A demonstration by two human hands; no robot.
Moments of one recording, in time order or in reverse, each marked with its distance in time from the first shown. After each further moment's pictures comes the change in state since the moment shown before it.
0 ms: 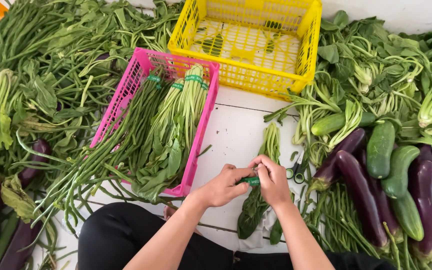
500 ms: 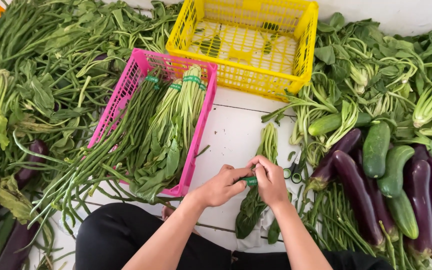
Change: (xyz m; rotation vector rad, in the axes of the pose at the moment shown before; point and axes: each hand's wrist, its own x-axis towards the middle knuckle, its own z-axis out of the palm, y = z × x) left_hand -0.002 0.001 0.000 0.010 -0.028 -0.030; right_hand -0.001 -0.003 -0.002 0.006 -0.012 0.021
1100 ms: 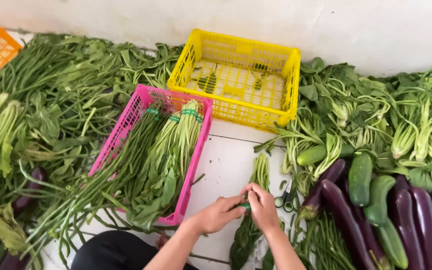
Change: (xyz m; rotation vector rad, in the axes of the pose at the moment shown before) left_hand 0.014 -0.020 0.006 -0.092 0.007 -0.195; right_hand 0.010 -0.008 0.003 0.099 0.007 0.094
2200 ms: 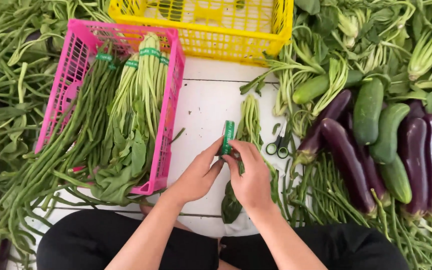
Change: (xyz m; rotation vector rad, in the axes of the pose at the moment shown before) left_hand 0.000 -0.001 0.008 -0.063 0.098 0.144; right_hand -0.044 -0.033 0.014 -0.399 0.277 -0.422
